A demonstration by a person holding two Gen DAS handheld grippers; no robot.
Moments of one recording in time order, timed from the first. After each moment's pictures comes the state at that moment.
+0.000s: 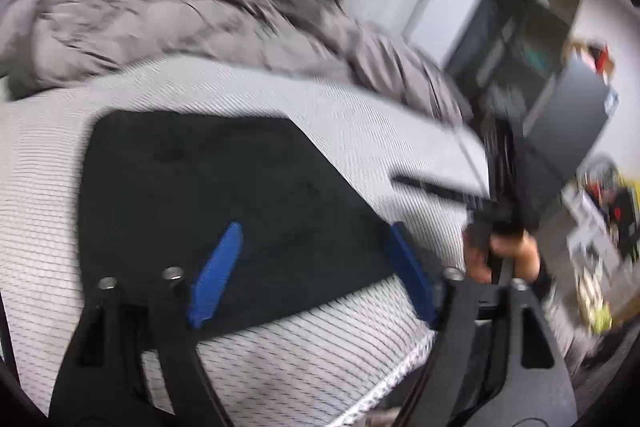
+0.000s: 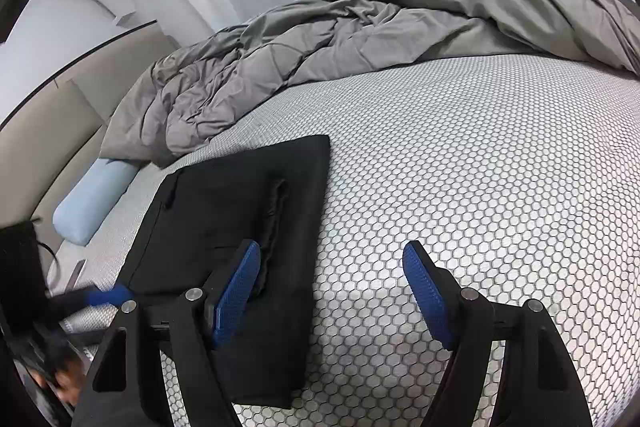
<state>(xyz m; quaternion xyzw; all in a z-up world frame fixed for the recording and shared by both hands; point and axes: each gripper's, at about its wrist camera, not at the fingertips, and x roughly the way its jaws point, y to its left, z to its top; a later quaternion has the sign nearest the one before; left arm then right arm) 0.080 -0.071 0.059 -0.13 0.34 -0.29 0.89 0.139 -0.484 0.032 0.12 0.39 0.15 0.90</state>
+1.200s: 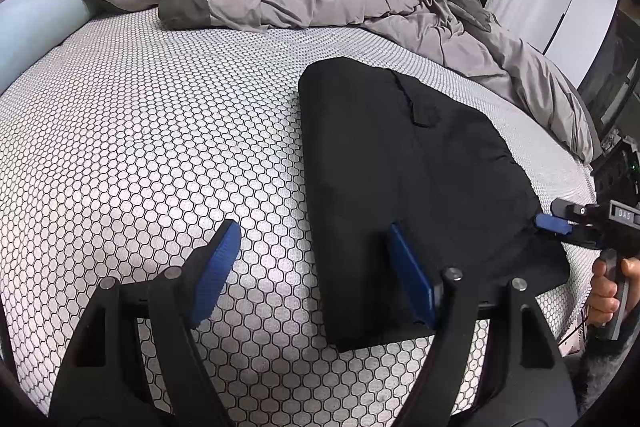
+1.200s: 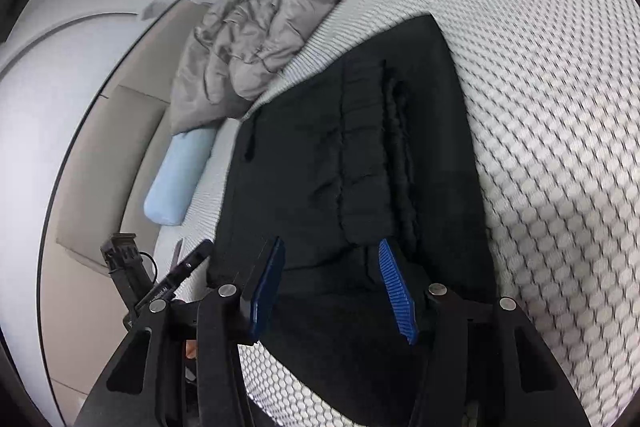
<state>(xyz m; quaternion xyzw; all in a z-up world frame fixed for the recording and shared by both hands) 0.097 0.030 -0.011 -0.12 0.41 -0.07 0.90 0.178 -0.435 -0.014 0.26 0.51 0.28 0.77</state>
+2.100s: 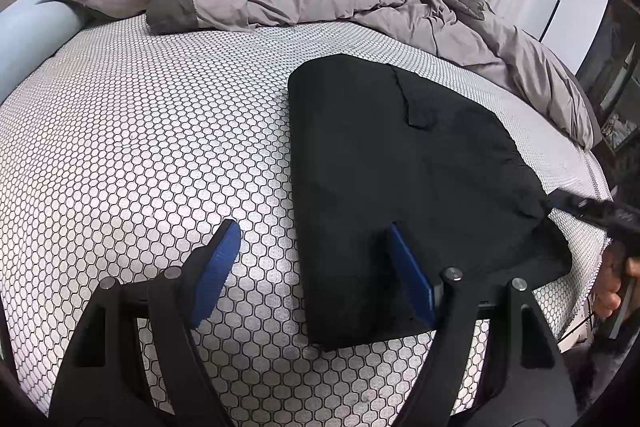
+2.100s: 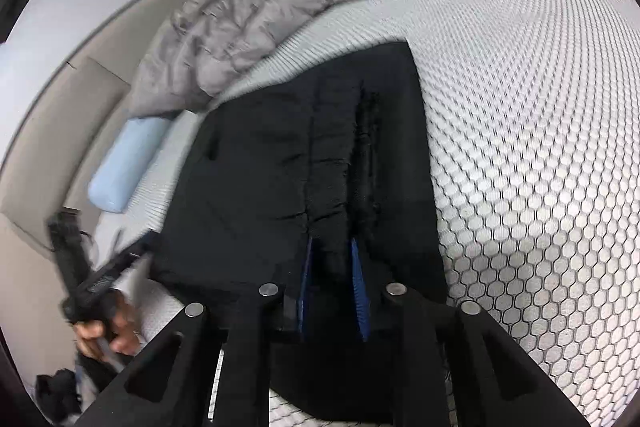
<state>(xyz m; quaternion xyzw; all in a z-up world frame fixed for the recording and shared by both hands) 0.095 0.012 -0.007 -0.10 0.42 -0.08 0.90 0.164 -0.441 0.005 0.15 0.47 0.23 0.84</state>
